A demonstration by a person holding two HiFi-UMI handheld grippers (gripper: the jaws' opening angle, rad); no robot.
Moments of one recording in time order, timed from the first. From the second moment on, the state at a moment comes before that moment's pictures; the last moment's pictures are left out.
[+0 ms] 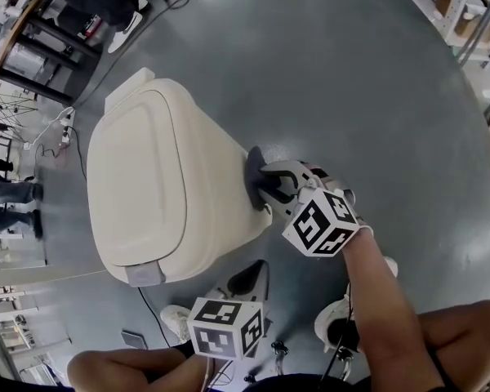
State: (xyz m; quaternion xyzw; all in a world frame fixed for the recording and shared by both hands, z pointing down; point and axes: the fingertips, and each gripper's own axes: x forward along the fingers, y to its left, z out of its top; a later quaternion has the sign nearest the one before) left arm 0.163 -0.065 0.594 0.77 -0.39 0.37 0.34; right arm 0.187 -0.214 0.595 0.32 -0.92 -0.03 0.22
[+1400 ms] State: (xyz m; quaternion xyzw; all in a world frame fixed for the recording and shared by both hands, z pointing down) left arm 0.192 -0.074 0.561 0.82 -0.38 0.33 0.28; right arm 0.219 -0.244 0.506 0.38 -0.91 -0.09 0.17
